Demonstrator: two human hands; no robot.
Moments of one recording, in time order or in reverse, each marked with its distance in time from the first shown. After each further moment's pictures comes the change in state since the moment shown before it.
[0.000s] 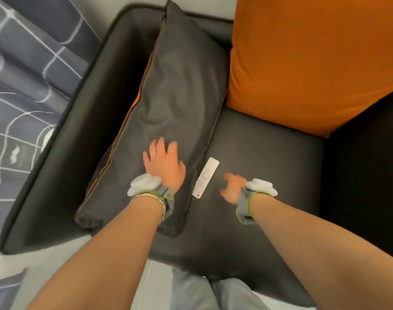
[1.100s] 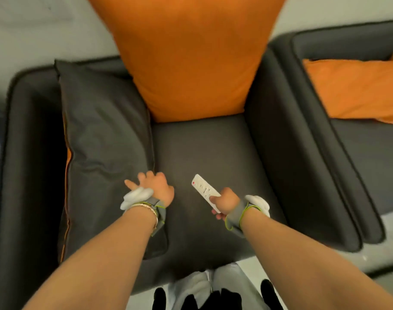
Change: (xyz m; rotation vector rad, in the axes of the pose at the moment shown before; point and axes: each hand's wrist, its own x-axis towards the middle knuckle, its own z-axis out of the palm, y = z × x) left_hand -0.034 0.074 -0.033 0.411 -0.410 0.280; right_hand -0.111 0.057 0.017 1.063 0.081 0.475
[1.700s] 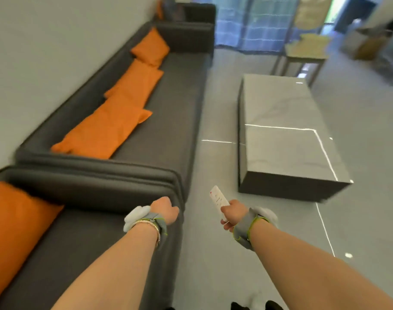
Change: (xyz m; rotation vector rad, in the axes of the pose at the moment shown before) left_hand -0.312 0.267 0.052 0.365 -0.124 1.008; right_hand -0.257 0.343 -0.109 1.135 0.642 0.243
